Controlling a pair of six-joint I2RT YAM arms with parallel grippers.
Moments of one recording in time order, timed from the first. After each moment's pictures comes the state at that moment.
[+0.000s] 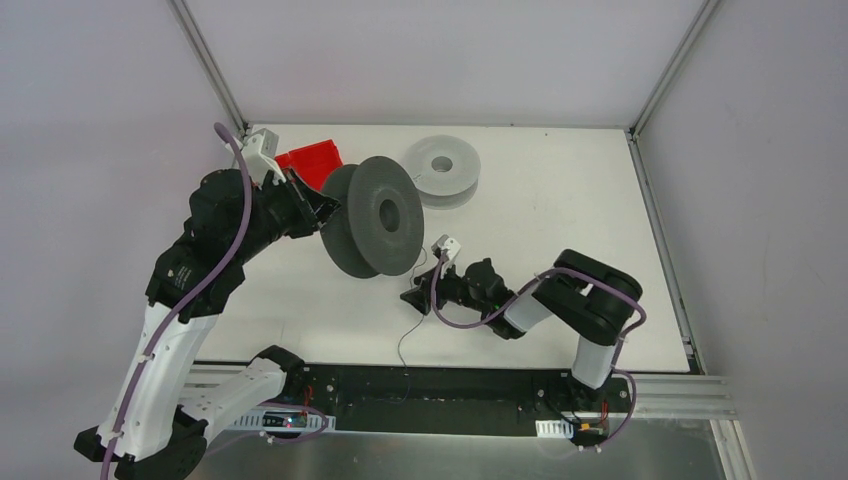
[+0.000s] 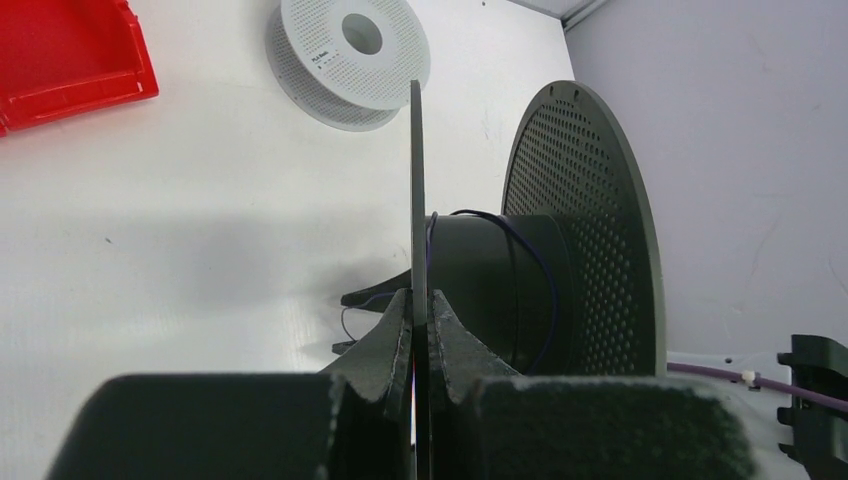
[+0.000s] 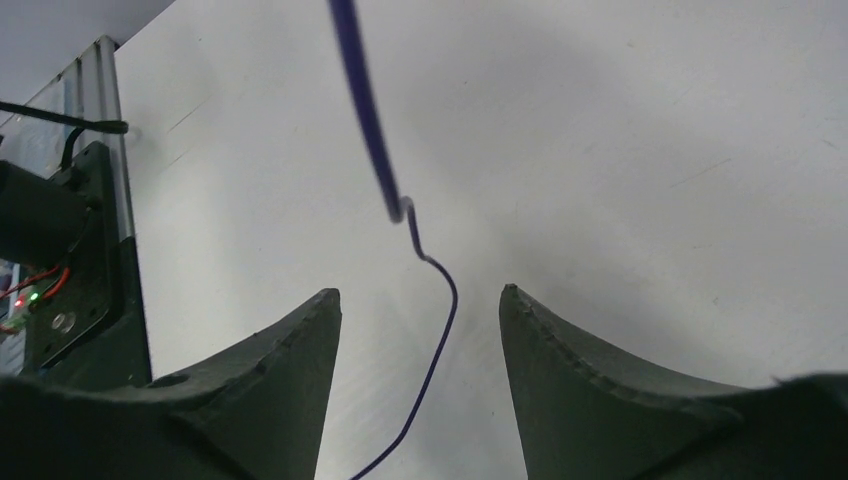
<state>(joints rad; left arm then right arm) -0.44 0.87 1.39 -0.83 0.03 -0.63 0.93 1.79 0.46 1.11 -0.24 0.36</state>
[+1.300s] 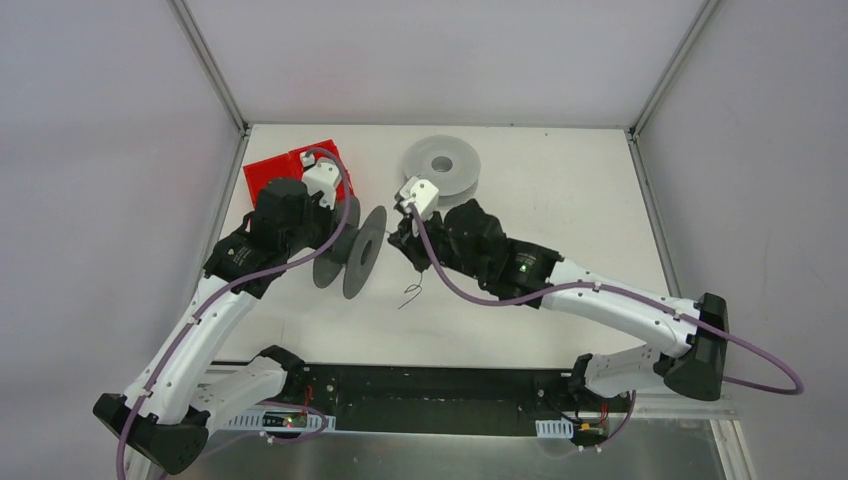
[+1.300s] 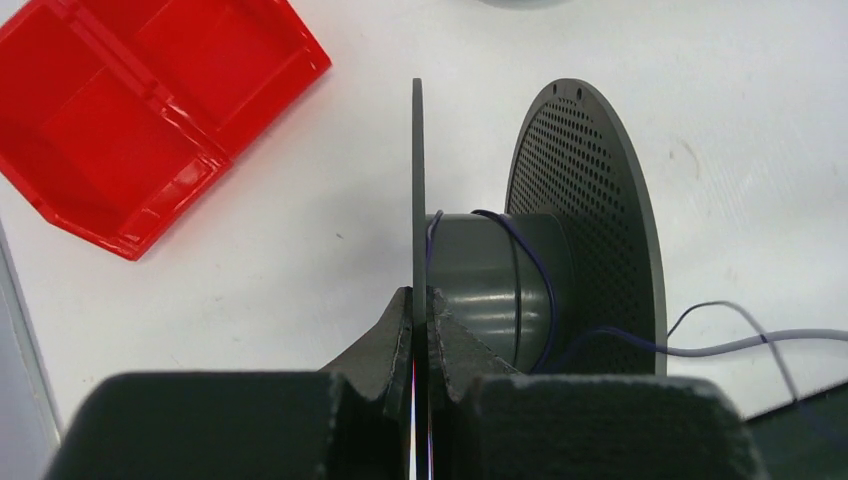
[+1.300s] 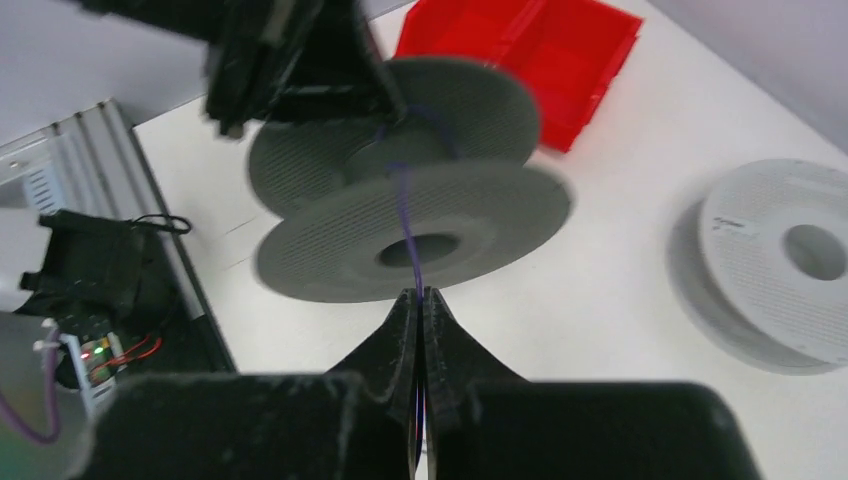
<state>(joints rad) -0.45 0.92 1.09 -0.70 -0.13 -0.05 1.18 1.32 1.19 -0.14 0.13 0.06</state>
